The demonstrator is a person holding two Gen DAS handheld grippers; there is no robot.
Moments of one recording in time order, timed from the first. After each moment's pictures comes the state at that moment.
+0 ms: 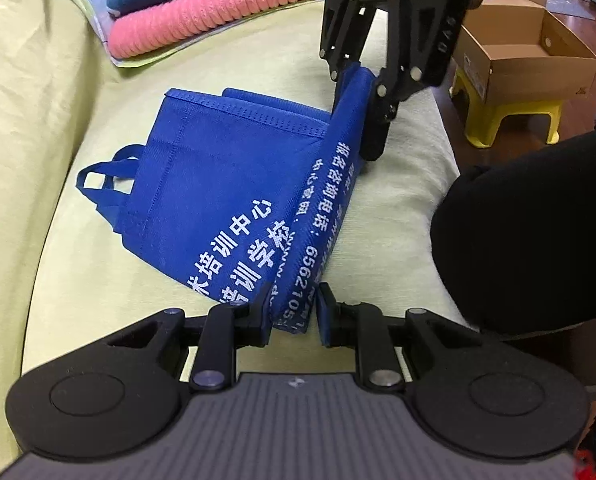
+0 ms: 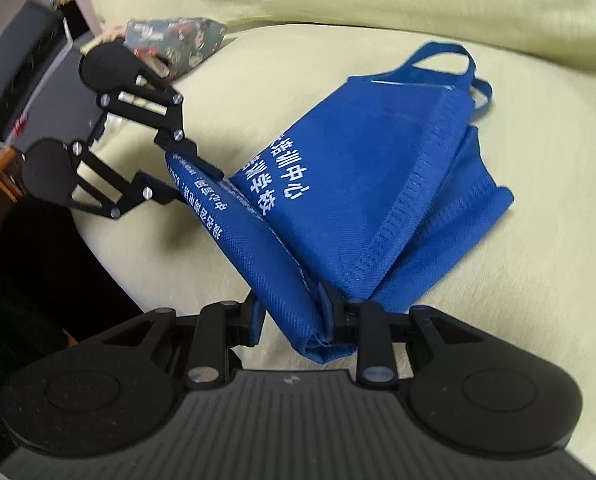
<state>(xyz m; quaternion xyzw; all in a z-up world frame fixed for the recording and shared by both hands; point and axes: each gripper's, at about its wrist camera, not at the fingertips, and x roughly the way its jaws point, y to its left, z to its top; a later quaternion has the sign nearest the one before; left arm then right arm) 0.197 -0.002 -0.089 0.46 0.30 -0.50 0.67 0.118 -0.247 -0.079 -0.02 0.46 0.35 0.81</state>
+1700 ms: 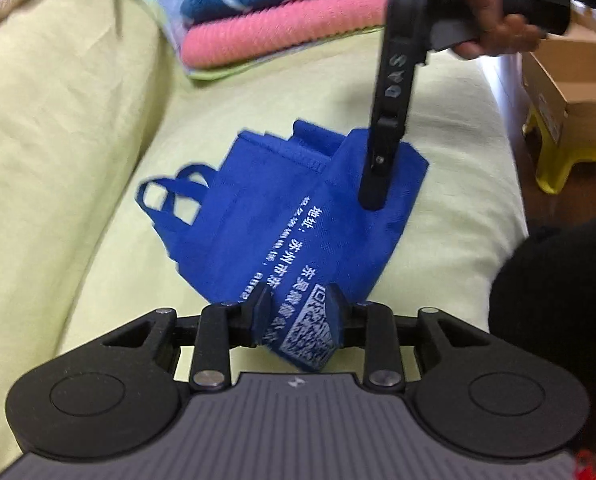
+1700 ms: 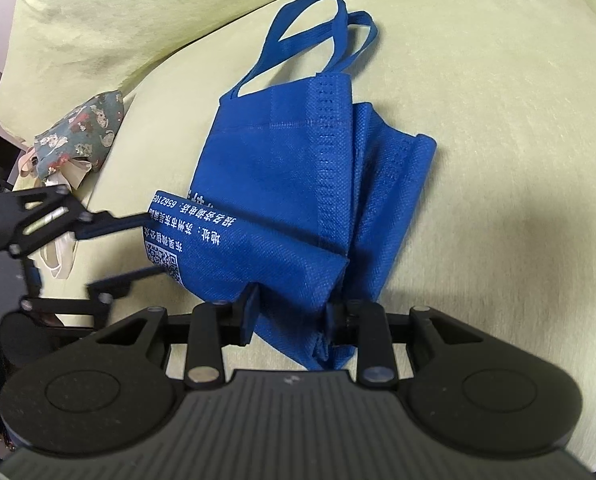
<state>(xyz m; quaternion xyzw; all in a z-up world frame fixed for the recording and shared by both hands) 0.198 -0.035 -0.097 0.42 0.27 -0.41 0.76 0.183 -0.271 -0.105 0.17 0.55 0.23 0.79</state>
